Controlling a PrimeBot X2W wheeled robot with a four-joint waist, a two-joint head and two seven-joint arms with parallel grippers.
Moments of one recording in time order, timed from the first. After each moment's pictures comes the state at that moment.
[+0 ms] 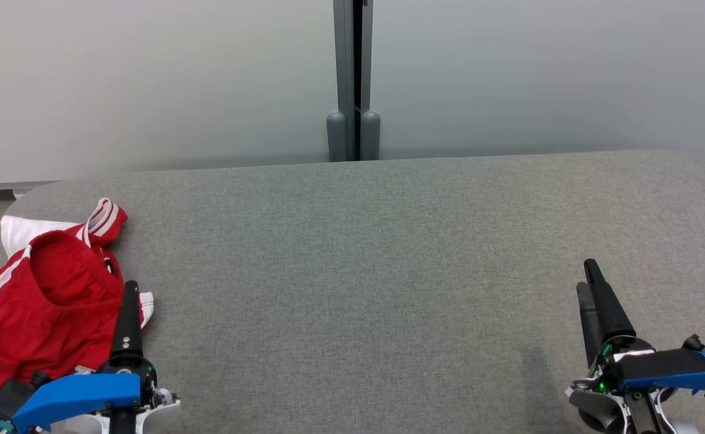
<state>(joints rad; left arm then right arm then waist) -0.05 0.04 0.08 0.20 -1.38 -0.13 0.00 -0.10 -0.05 -0.01 0.20 1.47 0.13 0.00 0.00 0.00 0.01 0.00</state>
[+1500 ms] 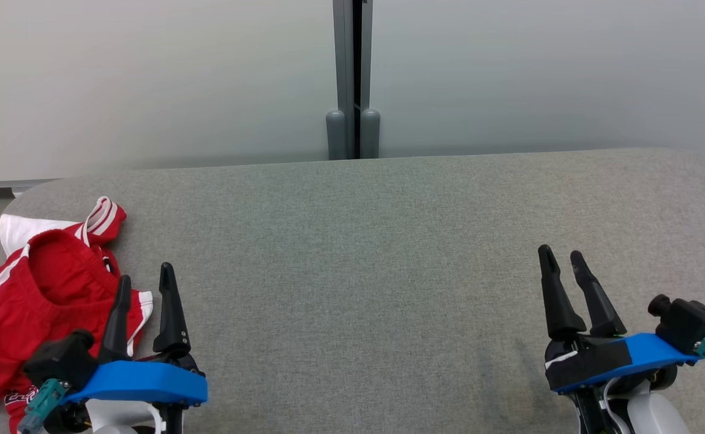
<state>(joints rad) -0.06 0.06 -0.02 0.14 -0.47 -0.05 -0.15 -0.14 -0.06 0.07 0.19 0.61 0.13 -0.15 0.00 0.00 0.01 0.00</state>
